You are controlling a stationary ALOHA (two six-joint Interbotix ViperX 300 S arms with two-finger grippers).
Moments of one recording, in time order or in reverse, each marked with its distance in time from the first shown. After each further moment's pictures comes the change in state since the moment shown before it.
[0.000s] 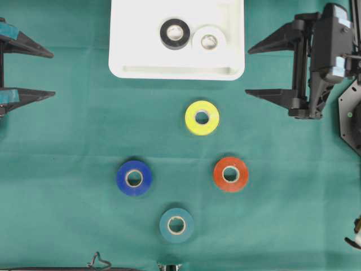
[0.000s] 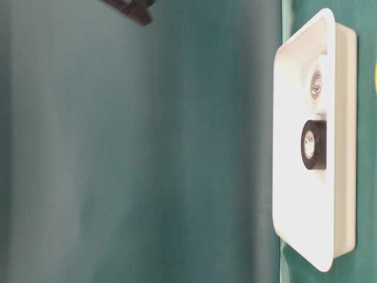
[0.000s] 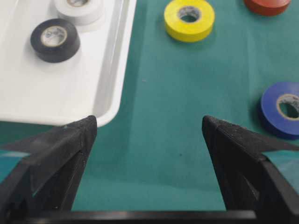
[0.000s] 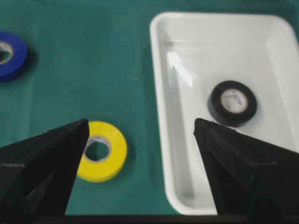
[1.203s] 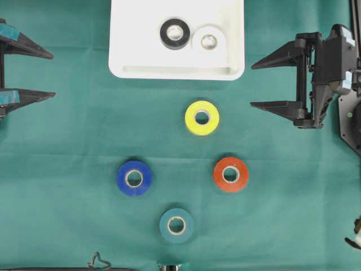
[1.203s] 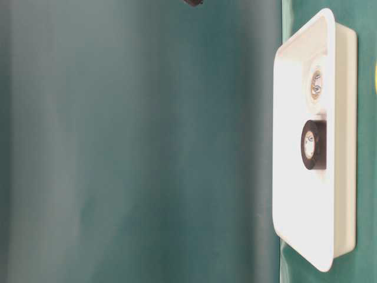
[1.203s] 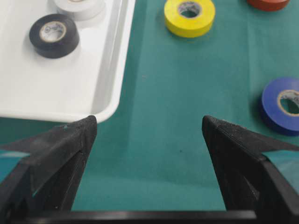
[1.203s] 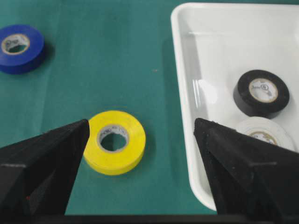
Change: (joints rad) left arm 0.000 -0.002 0.009 0.000 -0.002 0.000; right arm -0.015 -0.018 0.202 0.005 -0.278 0.025
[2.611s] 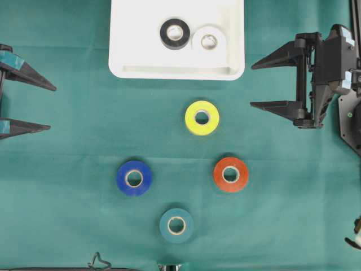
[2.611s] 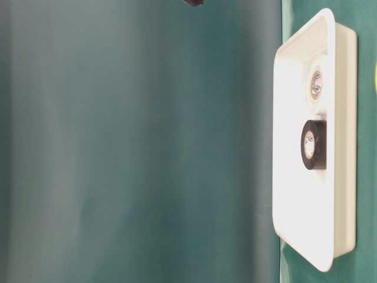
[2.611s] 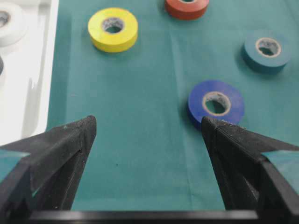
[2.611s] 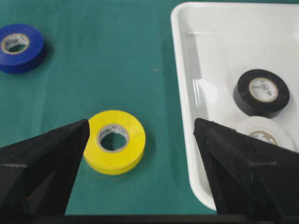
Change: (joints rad) left arm -0.212 0.000 0.000 -0.003 -0.044 -0.066; right arm -0.002 0.003 0.000 0.000 0.000 0.000
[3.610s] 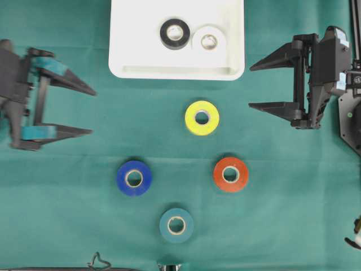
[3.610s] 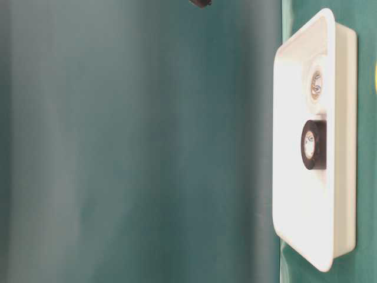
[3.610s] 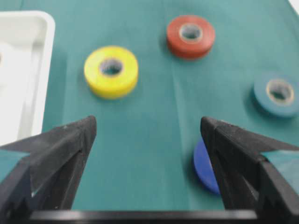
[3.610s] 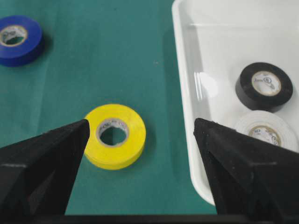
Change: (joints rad) left arm 0.000 0.376 -0.101 0.000 -0.327 0.008; right arm 0.002 0.023 0.000 0.000 0.000 0.000
